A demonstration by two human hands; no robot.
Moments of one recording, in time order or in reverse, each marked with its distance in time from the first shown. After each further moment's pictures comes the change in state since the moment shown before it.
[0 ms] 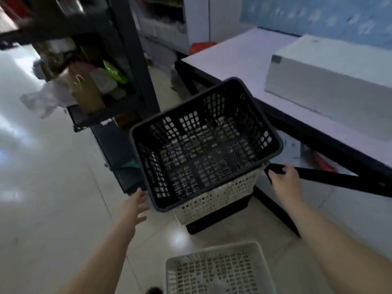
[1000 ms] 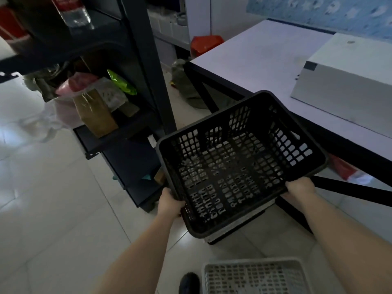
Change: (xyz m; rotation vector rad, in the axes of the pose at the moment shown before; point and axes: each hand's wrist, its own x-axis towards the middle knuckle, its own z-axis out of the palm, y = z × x) left_hand 0.116 0.102 0.003 0.493 -0.086 0.076; right_hand 0.068 -0.087 0.095 -0.115 0.016 0.479
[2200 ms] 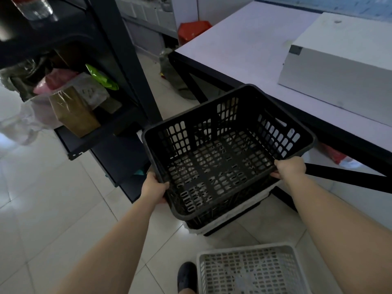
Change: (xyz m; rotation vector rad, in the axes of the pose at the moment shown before) left_hand 0.016 0.031 -0.001 -0.129 0.020 0.046; right_hand 0.012 -0.024 -0.021 0.471 -0.061 0.085
